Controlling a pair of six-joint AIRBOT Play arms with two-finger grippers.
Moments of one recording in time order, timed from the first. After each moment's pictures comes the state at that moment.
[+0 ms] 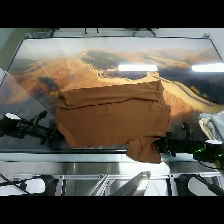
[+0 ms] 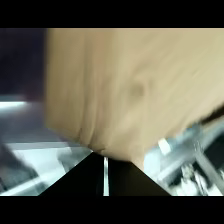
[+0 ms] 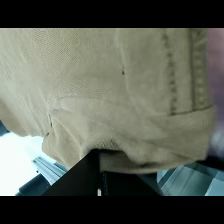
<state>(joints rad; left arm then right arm) 0.44 -1.49 0.68 0.94 -1.31 -1.12 -0.45 -1.16 0.14 -0.46 1.10 0.93</state>
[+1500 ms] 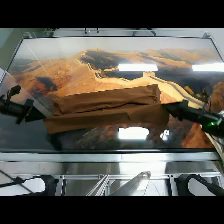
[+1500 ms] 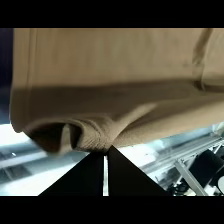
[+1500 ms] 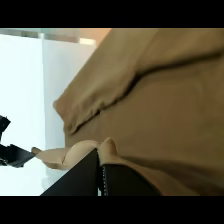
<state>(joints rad) 0.50 -1.47 1.14 0.98 -1.60 -1.28 -0.37 -1.16 0.53 -0.10 1.13 0.74</state>
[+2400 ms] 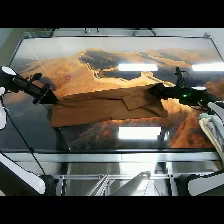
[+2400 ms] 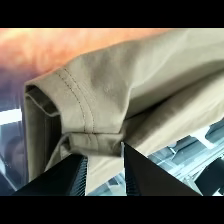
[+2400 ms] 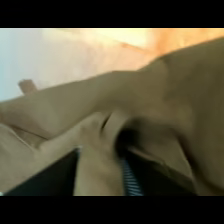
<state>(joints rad) 0.34 -2.05 1.81 0.98 -1.71 -1.40 -0.16 -1.75 1.10 -0.23 0.95 0.67</state>
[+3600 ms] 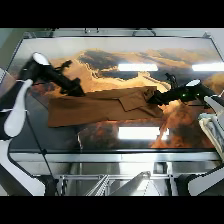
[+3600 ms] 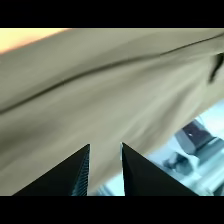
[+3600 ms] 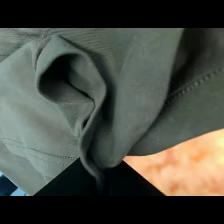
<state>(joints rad) -0.08 -1.93 1.74 0.96 -1.48 -1.42 -0.12 -1.84 1.25 -0.65 1.13 0.97</state>
